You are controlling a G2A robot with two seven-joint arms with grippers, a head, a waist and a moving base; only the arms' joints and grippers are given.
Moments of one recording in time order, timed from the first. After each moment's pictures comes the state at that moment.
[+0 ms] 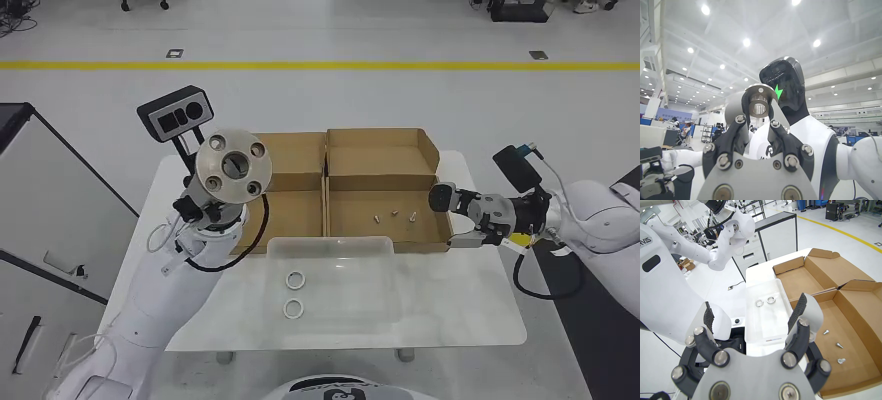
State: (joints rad) left arm 1.13 -1.17 -1.09 -1.89 -0.94 -0.99 -0.83; right arm -1.21 -0.47 1.14 -1.71 0.32 -1.01 0.81
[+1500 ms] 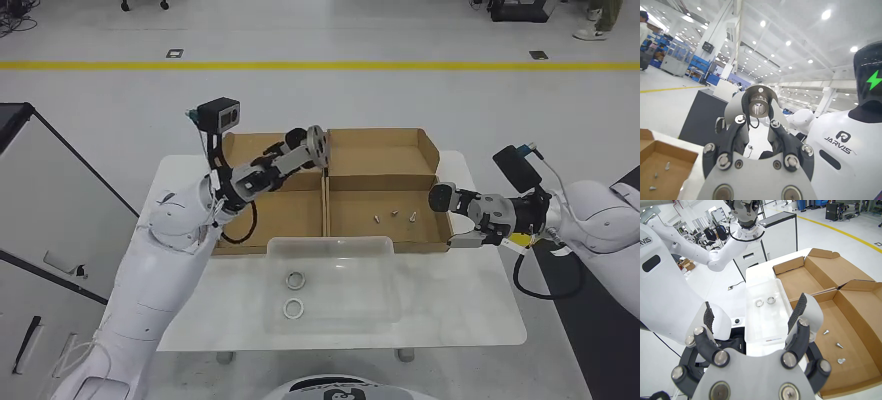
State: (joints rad) left arm 1.17 -1.16 -1.24 -1.72 -0.33 -0.72 -0.73; right arm -1.21 -0.47 1.14 -1.71 0.32 -1.01 0.81
